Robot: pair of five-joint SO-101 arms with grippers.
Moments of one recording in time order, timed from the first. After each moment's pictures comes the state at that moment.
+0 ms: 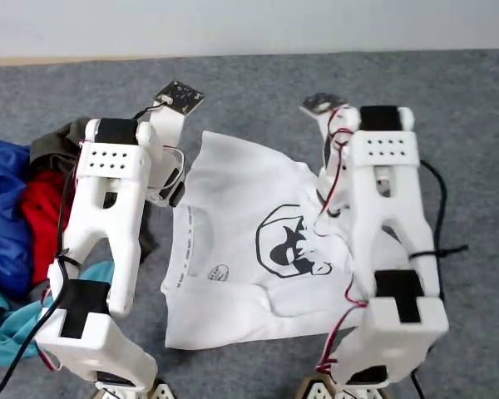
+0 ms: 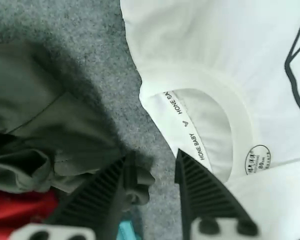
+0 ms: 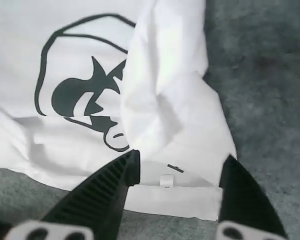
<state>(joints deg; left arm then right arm) 1.1 8.9 -4.3 90.6 -15.9 -4.3 10.1 -14.2 100.5 24.8</state>
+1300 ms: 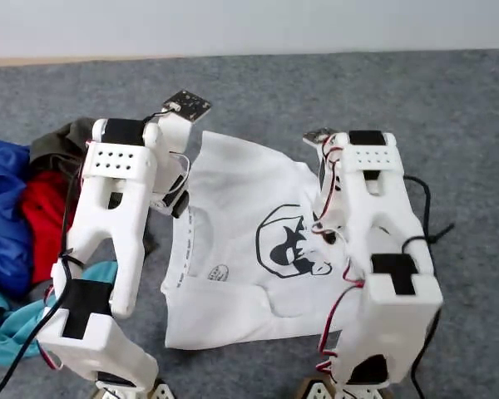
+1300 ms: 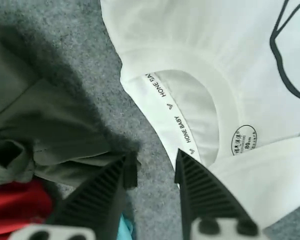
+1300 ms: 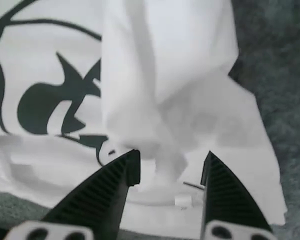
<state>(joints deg) 2.7 8.9 -4.3 95.2 -15.9 -3.5 22.6 -4.5 90.0 20.9</state>
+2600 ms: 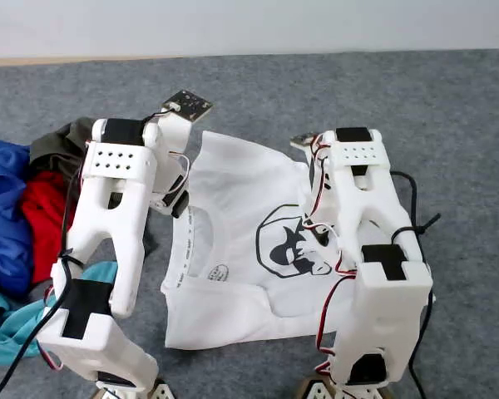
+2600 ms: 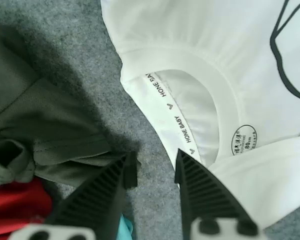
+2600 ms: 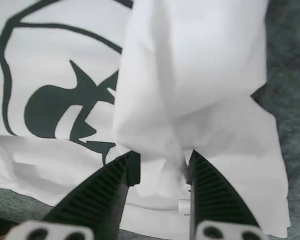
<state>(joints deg) 2.7 8.9 -4.3 95.2 -15.9 -5.6 26.5 -7.6 92.6 22.4</state>
